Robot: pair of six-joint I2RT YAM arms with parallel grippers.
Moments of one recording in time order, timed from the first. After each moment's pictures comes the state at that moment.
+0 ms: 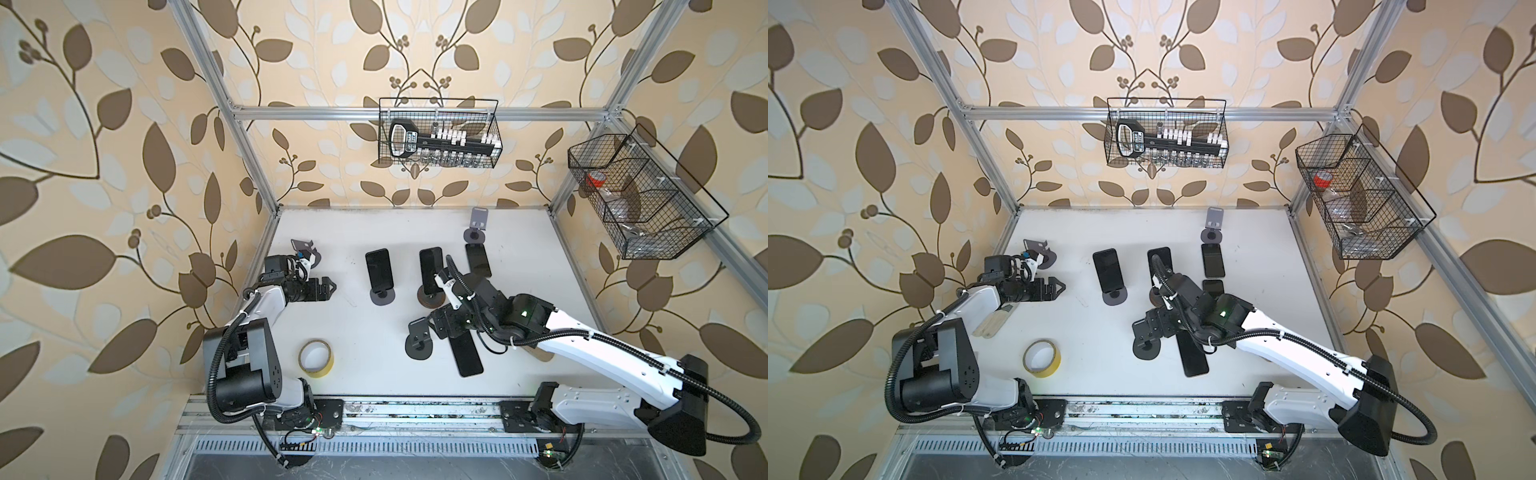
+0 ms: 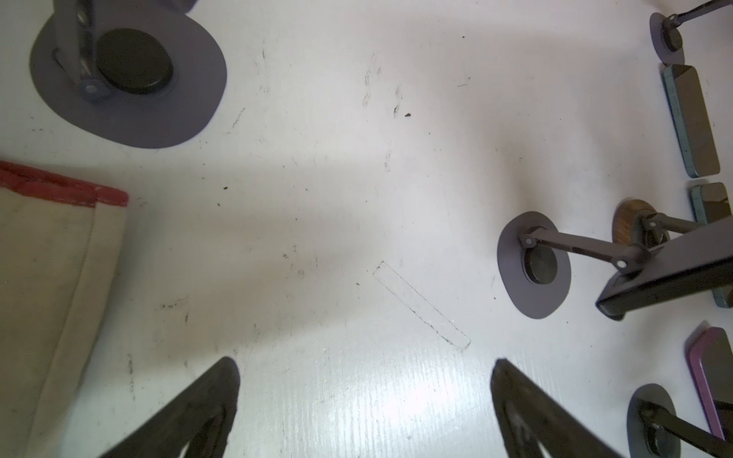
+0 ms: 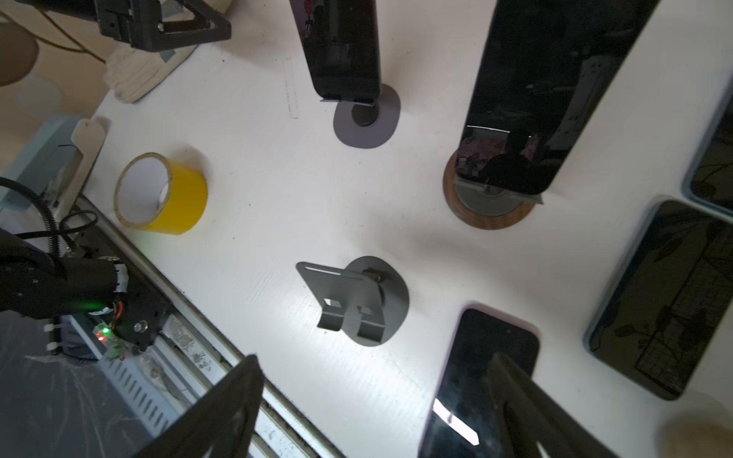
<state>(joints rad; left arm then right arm) 0.28 1.42 0.77 -0.37 0.52 0.15 0.94 1.20 1.03 -0.71 0.10 0.46</state>
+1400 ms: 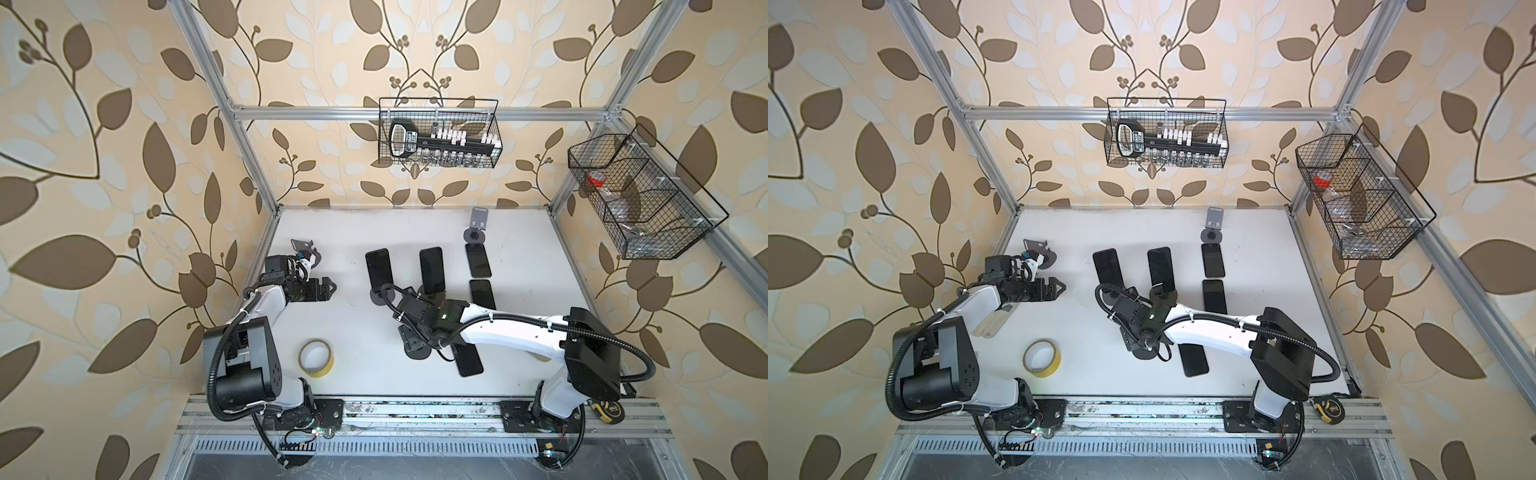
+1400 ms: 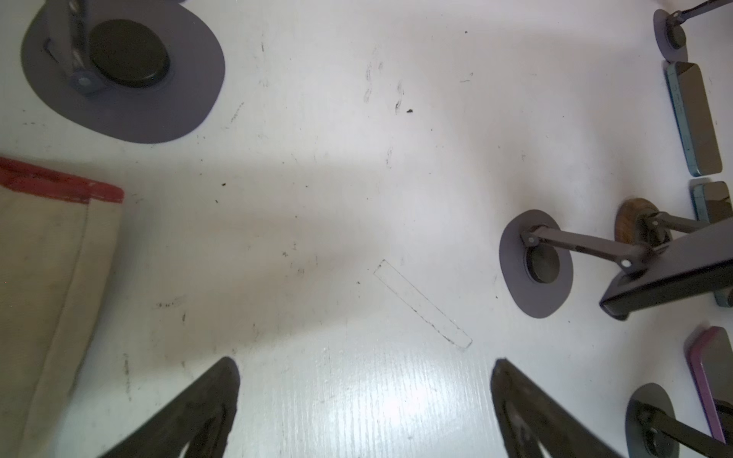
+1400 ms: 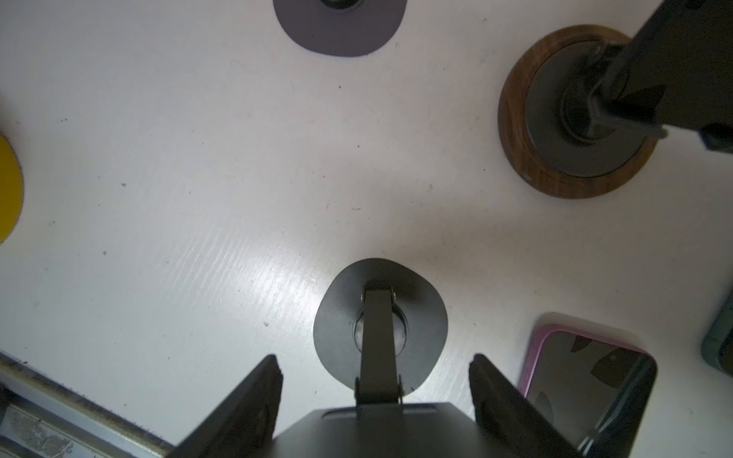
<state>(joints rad) 0.28 1.43 0.77 -0.37 0.52 0.15 1.08 1.67 1.16 -0.70 0.26 0.62</state>
